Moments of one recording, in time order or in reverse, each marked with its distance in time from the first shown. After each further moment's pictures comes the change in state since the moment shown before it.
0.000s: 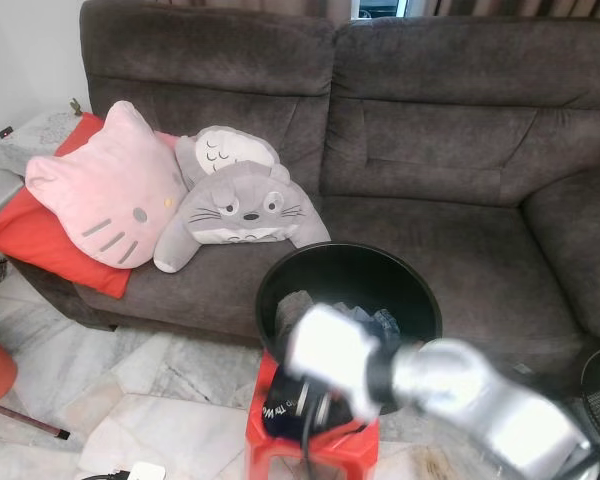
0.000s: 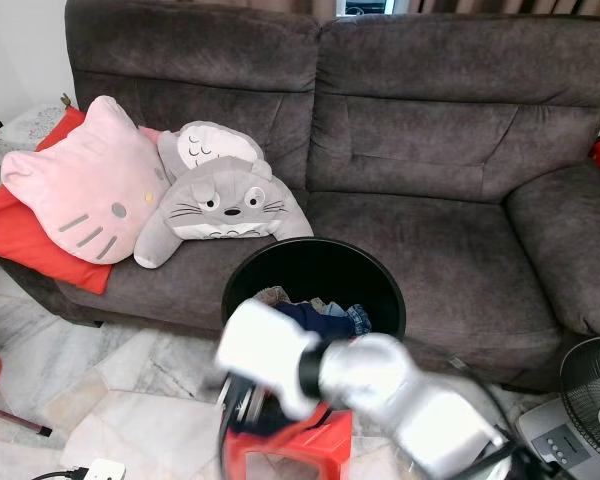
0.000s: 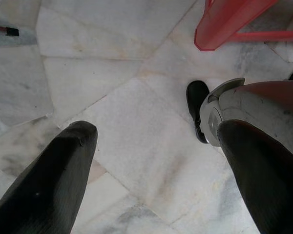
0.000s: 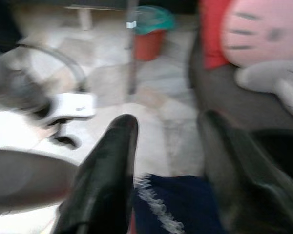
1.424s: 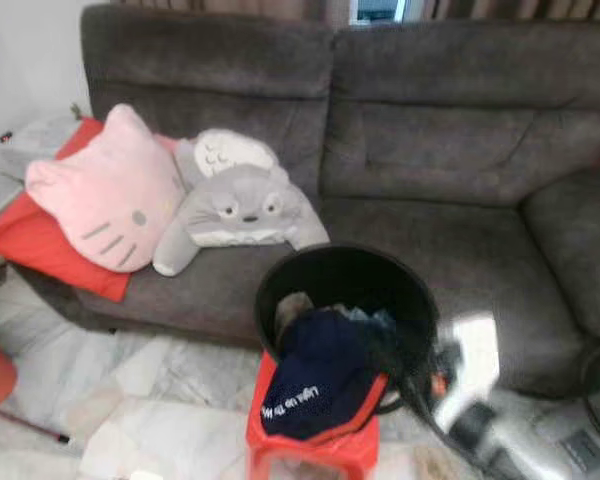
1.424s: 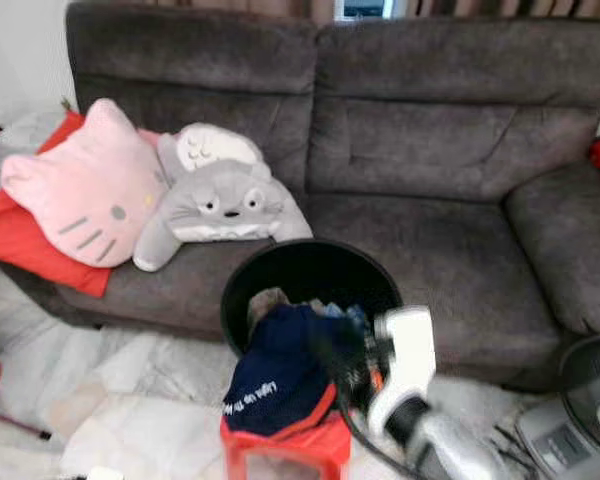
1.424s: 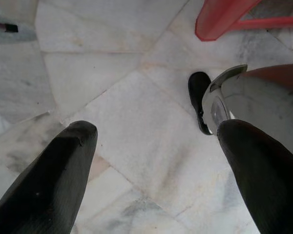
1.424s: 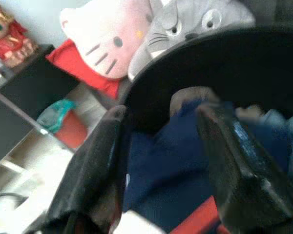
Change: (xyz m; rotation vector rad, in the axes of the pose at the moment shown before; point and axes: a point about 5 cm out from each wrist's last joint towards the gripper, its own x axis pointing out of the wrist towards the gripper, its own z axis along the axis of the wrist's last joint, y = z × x) left arm -0.001 -0.001 -0.007 0.020 0.022 -0.008; right arm -0.054 0.023 -0.078 0.785 -0.258 -0.482
